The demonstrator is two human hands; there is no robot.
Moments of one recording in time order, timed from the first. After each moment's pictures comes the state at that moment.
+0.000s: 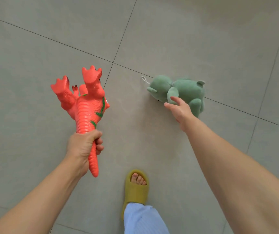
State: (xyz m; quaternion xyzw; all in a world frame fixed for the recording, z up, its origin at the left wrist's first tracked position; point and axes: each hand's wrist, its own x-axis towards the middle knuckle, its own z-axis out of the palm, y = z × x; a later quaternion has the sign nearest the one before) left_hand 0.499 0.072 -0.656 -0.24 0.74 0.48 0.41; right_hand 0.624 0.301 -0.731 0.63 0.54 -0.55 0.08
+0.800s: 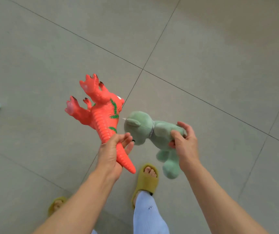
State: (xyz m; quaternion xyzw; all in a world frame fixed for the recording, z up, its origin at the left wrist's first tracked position) left_hand 0.531 0.032 -0.578 -0.39 0.53 0.64 0.39; right_hand 0.634 0.171 -0.601 0.62 0.51 -0.59 -0.03
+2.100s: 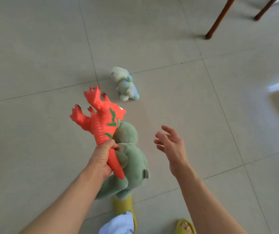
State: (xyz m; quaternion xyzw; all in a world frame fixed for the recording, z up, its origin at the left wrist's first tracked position) left_hand 0.305 -0.486 -0.501 -0.53 0.39 0.72 0.22; right_hand 0.271 -0.316 -0.490 0.29 0.68 -0.64 0.23
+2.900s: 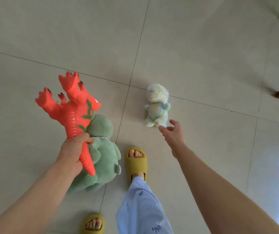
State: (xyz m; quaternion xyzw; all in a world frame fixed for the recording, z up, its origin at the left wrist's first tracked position) left_hand 0.191 -0.645 -0.624 -0.69 0.33 0.64 0.02; right_hand 0.015 -0.447 -0.660 0.16 0.81 -0.39 0.40
